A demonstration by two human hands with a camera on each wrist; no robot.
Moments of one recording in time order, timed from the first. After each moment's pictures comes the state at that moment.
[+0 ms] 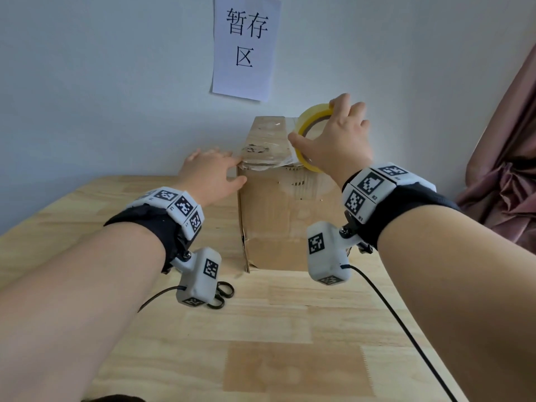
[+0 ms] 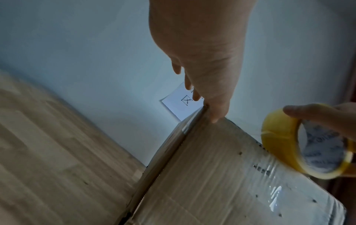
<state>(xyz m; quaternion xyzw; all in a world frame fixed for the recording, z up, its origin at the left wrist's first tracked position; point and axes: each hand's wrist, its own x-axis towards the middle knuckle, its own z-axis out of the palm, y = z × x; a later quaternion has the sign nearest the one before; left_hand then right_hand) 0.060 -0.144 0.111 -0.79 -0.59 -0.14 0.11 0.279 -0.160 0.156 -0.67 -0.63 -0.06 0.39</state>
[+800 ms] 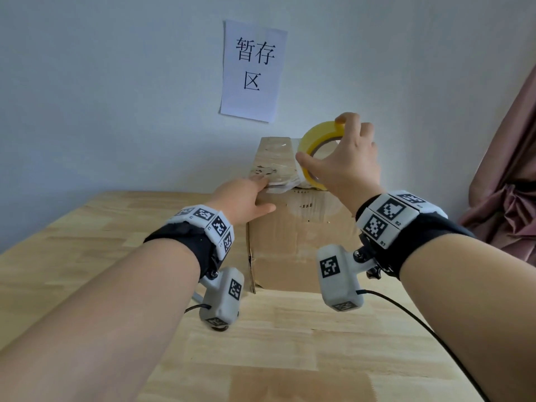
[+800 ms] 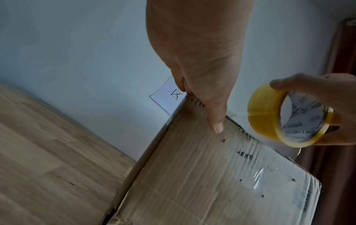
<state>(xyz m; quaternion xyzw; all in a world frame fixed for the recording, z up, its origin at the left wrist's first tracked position) 0.090 -0.149 0.123 -0.83 -0.55 -0.10 0.03 0.277 -0.170 0.163 -0.63 -0.62 -0.03 0.47</state>
